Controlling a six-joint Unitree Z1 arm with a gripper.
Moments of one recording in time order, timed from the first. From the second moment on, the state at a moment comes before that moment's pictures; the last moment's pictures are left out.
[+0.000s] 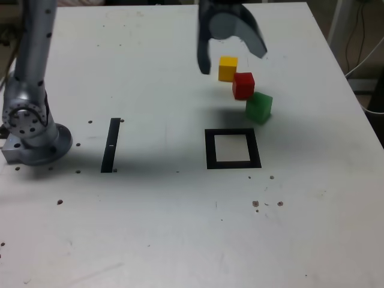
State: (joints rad) arm 0.28 2.02 -1.76 1.42 0.00 0.30
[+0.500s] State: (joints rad) arm 0.36 2.15 -1.76 1.27 0.02 0.34
